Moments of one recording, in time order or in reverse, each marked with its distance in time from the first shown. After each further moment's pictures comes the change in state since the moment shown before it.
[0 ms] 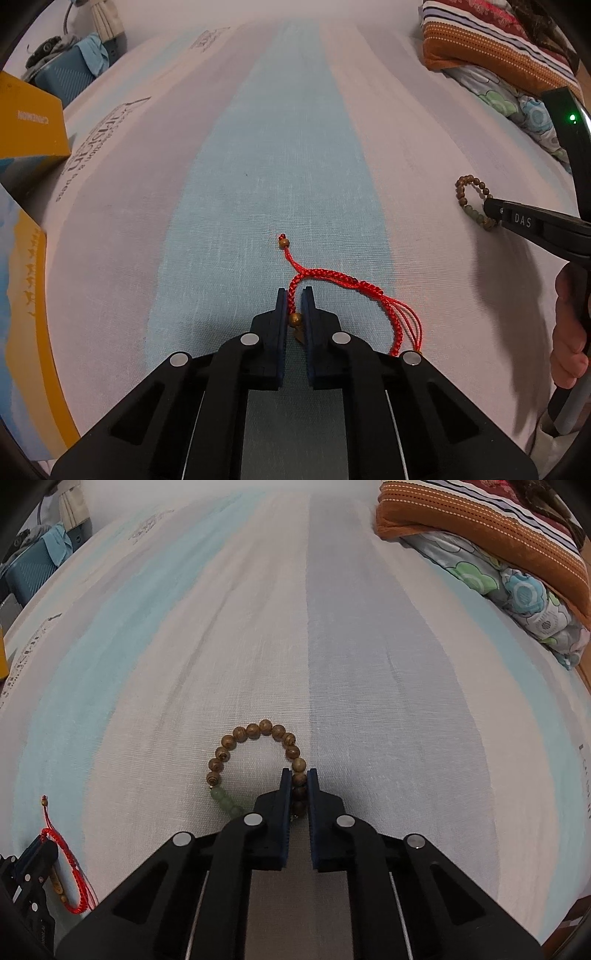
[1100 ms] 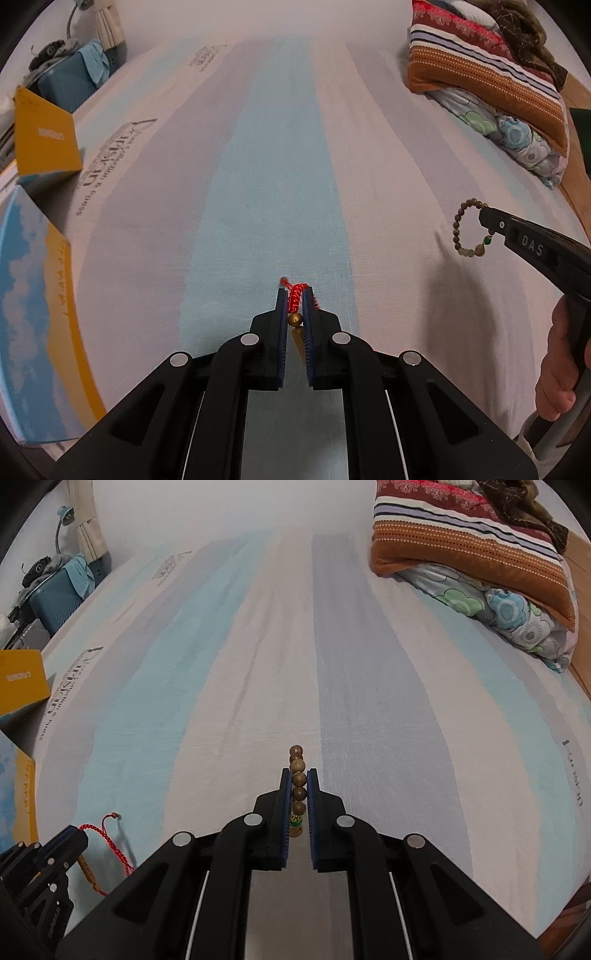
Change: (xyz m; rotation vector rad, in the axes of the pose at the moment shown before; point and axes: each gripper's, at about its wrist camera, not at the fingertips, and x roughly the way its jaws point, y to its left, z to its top) left arm -0.069 0.006 0.006 -0.002 -0.046 -0.057; right arm -0.098 -0.004 -0.013 0.028 -0.119 0.065
